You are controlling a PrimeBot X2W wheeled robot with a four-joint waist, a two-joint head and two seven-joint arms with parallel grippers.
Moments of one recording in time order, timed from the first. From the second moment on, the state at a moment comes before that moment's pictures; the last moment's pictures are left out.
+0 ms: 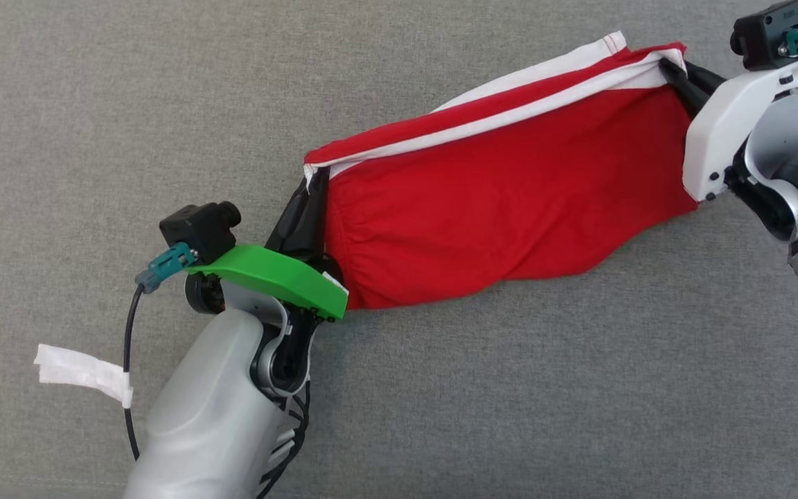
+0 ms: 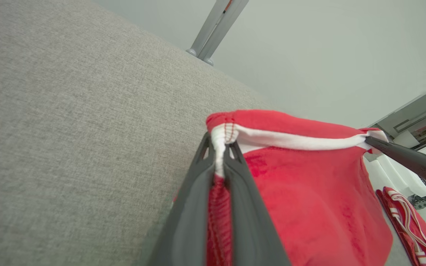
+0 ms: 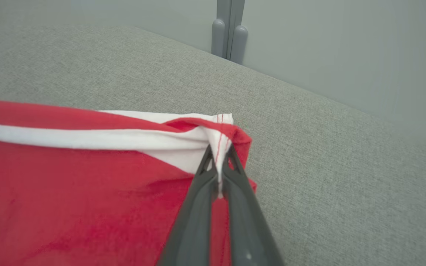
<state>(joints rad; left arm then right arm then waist) -0.58 0.05 -0.48 0.53 -0.87 -0.10 -0.24 -0.85 -0.52 0.48 0.42 0.55 0.13 0.31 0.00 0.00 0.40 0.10</state>
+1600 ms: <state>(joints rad) -0.18 0.05 -0.12 0.16 -0.29 -0.12 -0.26 -0.80 -0.36 0.25 0.87 0.58 0.13 0.29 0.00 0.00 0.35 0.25</state>
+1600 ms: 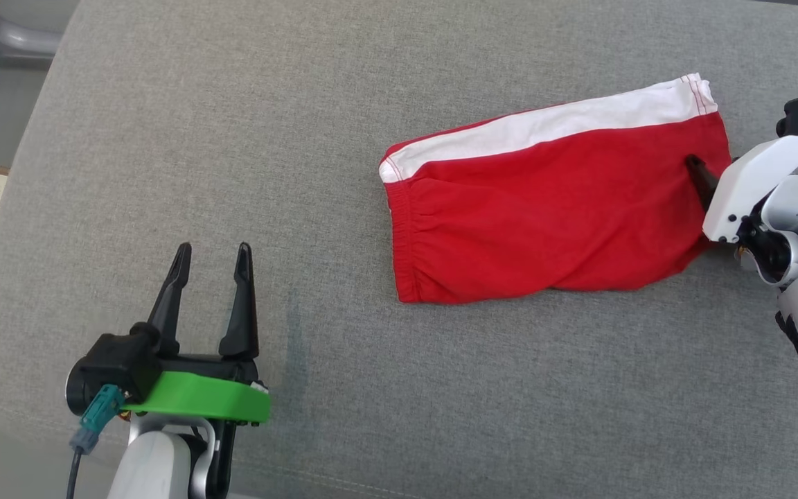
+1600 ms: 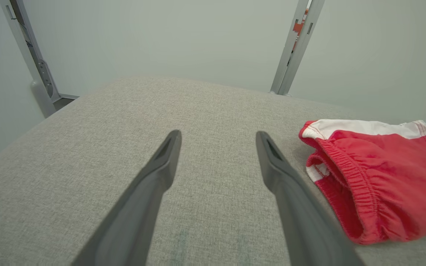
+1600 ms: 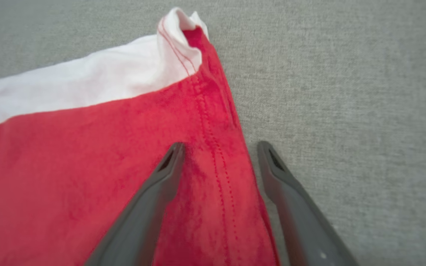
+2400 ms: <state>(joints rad) -0.11 0.05 -0.10 0.17 -0.29 -0.12 -0.26 -0.62 -0.35 0.17 0.76 0.52 0.13 0.15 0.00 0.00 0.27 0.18</state>
